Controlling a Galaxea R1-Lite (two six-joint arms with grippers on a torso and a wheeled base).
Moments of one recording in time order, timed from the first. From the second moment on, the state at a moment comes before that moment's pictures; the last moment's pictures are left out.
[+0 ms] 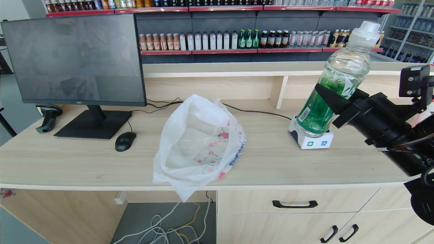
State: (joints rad) left arm 0.00 0.00 0.00 0.00 0.00 0.02; right arm 0.23 1.69 -0.58 -1.57 0.26 0.05
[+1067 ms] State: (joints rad) left arm 0.00 0.00 0.00 0.00 0.00 0.02; right arm 0.24 1.72 -0.59 -1.57 0.26 0.04
